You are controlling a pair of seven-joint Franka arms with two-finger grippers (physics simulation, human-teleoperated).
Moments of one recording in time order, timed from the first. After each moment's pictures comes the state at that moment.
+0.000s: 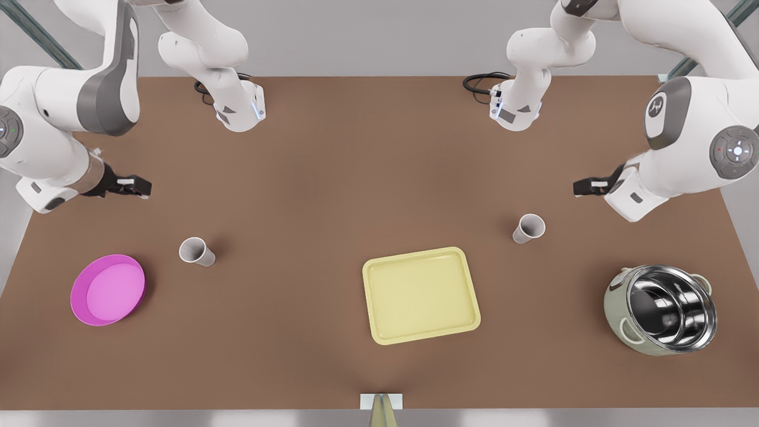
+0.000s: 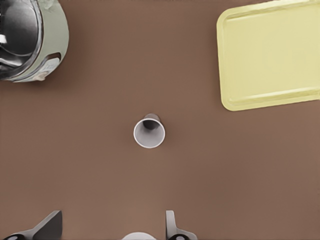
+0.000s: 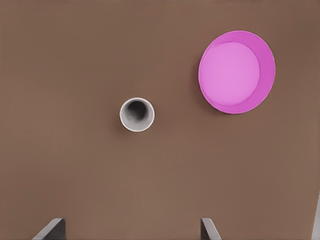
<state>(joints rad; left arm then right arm) 0.00 0.20 -0.08 -1.34 0.00 1.28 -0.09 0.07 0.09 -0.06 -1.50 -0.12 1.44 -0.02</state>
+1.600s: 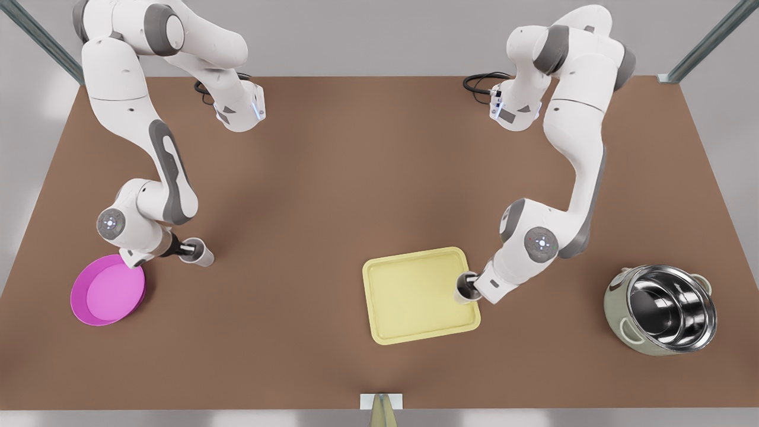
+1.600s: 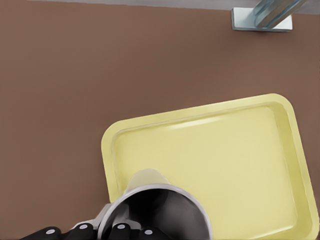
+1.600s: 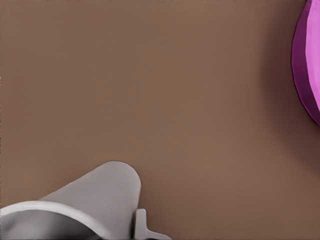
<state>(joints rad) -0.17 0.66 -0.20 -1.46 0.03 2.22 -0.32 -0.05 0.42 -0.07 -2.06 0.08 2.40 -0.09</state>
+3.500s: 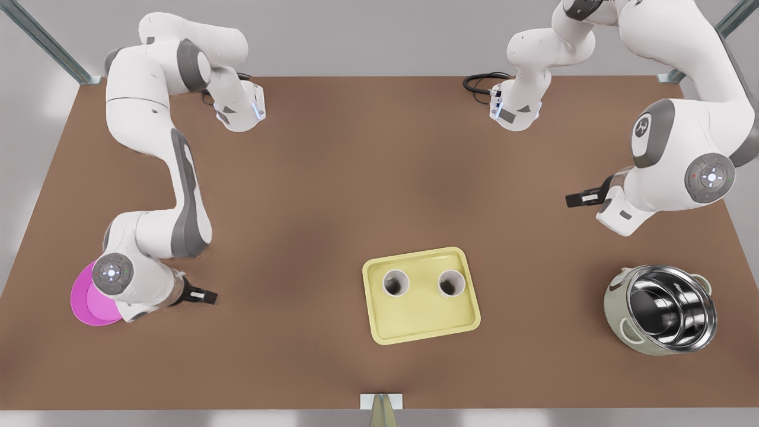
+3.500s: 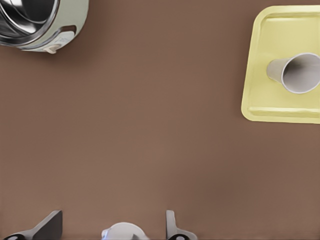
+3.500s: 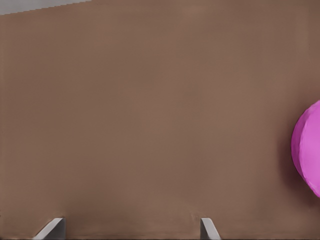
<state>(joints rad) 0.09 0.25 -0.20 -1.38 0.04 1.27 -0.28 0.09 0.61 -0.02 -1.17 -0.05 1.74 0.27</state>
